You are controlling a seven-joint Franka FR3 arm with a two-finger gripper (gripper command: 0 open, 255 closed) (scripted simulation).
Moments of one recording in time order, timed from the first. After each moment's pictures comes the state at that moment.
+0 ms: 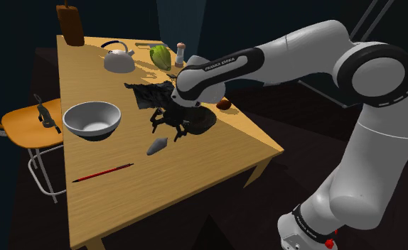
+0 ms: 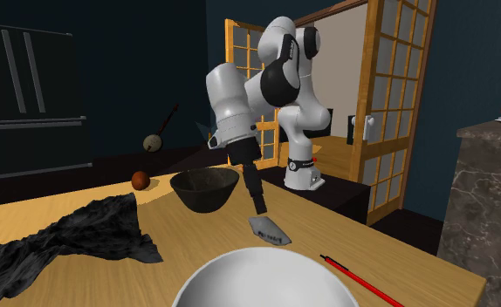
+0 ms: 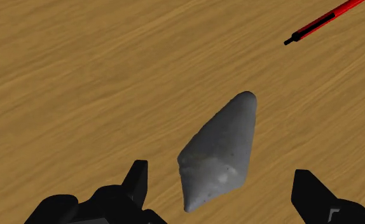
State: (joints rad) arm 0.16 0.31 0.23 -2.00 0.45 2.37 0.73
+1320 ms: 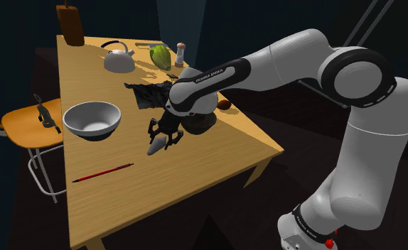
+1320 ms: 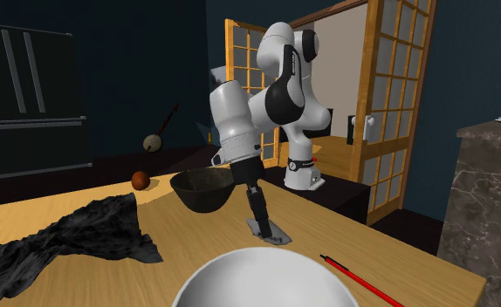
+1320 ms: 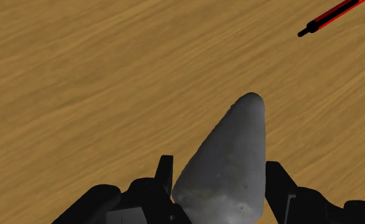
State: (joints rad) arm 0.18 0.40 0.24 -1.99 0.46 2.46 0.73
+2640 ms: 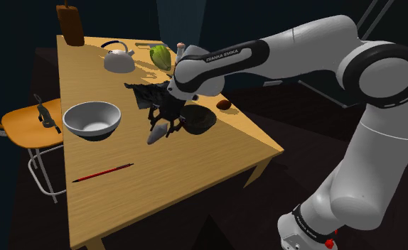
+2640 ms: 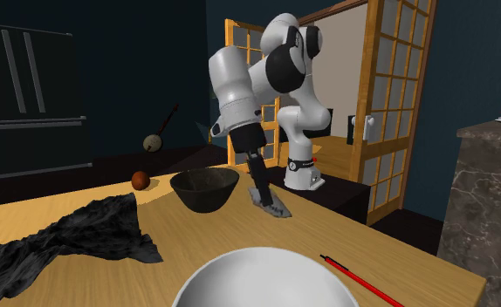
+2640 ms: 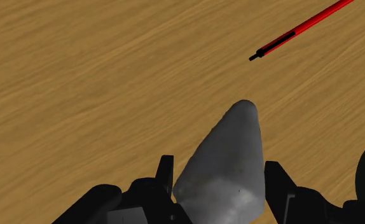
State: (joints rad) arm 0.18 0.28 0.23 -1.95 0.43 2.31 0.79
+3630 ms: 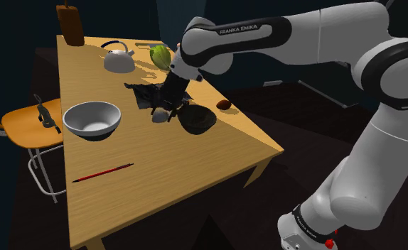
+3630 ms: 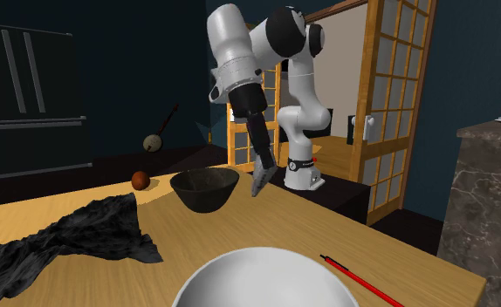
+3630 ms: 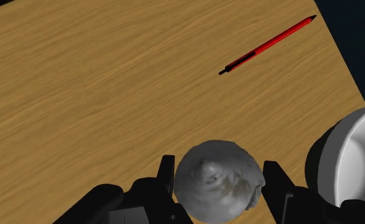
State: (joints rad) arm 0.17 0.19 0.23 -1.86 0.40 2.14 0.86
